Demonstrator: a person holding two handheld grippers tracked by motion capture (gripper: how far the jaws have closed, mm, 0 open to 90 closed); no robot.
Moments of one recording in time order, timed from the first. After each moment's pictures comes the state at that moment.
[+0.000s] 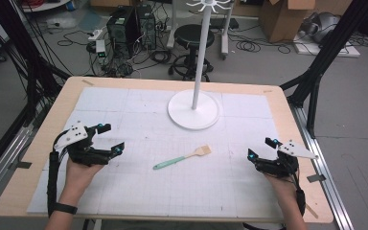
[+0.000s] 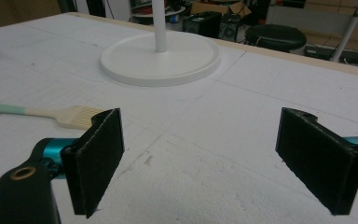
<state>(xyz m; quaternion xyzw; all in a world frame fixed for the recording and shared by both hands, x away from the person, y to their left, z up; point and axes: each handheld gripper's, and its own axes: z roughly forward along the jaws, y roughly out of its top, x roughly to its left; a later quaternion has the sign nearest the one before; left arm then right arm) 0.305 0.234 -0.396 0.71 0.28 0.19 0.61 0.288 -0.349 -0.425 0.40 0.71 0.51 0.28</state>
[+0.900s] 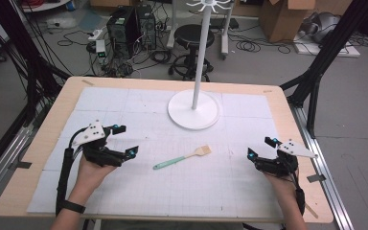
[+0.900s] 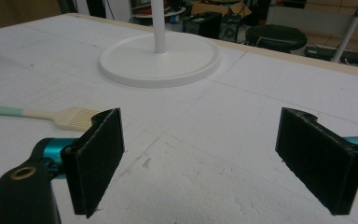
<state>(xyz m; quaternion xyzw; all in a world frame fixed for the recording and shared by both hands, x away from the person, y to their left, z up) 0.310 0.195 -0.391 0.74 0.25 0.16 0.60 0.292 -0.349 -0.425 0.40 0.71 0.51 0.28</state>
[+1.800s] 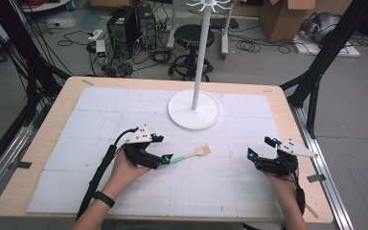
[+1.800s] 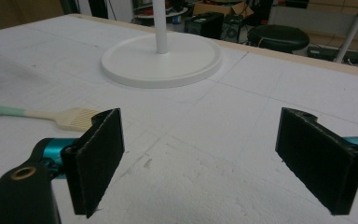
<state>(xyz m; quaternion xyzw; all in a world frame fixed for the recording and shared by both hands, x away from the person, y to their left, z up) 0.332 0.102 -0.419 0.81 0.22 0.10 0.53 0.293 -0.349 -0.425 0.40 0.71 0.51 0.27</state>
